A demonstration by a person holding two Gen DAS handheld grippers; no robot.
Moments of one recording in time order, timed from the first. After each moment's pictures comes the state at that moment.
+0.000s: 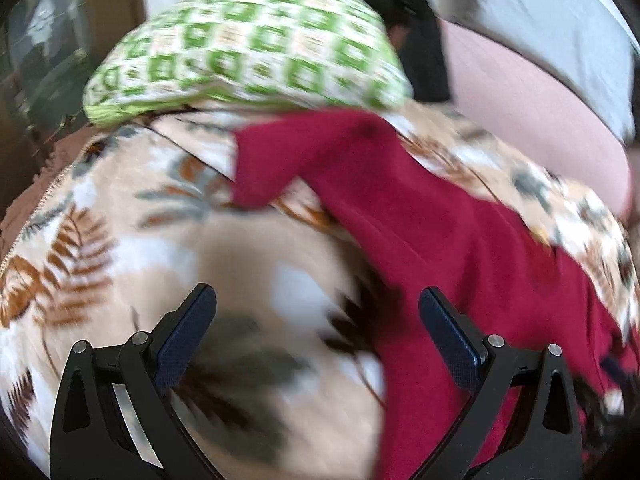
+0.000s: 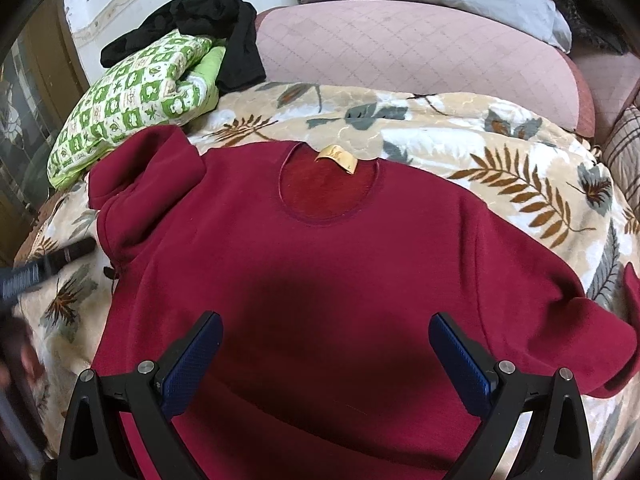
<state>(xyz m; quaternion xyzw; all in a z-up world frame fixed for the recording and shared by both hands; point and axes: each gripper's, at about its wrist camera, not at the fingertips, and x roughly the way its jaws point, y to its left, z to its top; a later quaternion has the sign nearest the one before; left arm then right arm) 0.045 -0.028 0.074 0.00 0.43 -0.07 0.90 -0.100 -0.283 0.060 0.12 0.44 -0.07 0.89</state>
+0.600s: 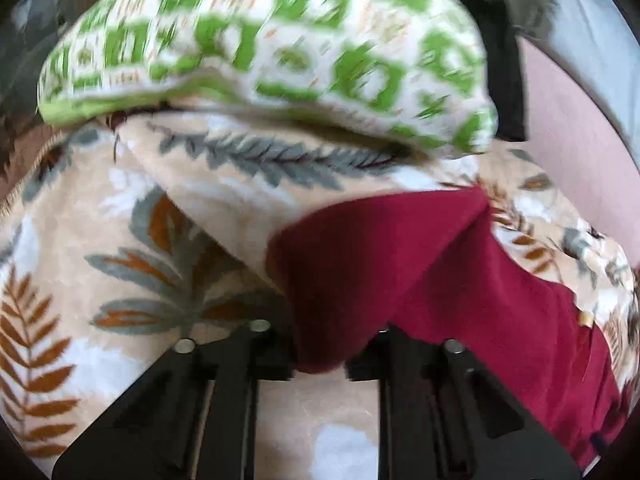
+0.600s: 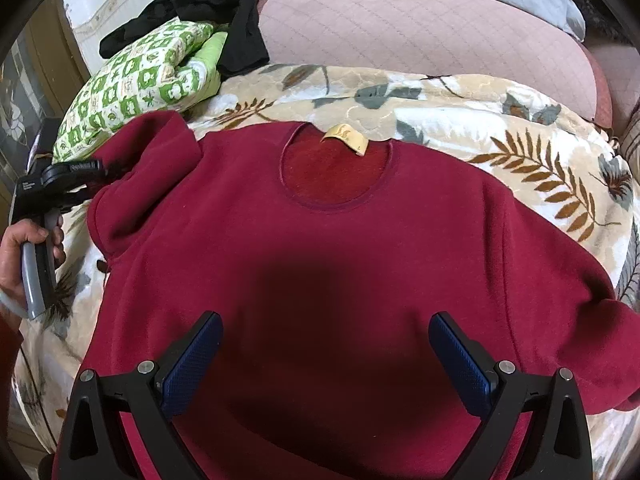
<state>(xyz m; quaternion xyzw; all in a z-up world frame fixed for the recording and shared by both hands) 0.157 -0.014 0.052 -0.03 0.46 -0.09 0.88 -0.090 -0.293 0.041 0.13 0.45 -0.06 0.88</state>
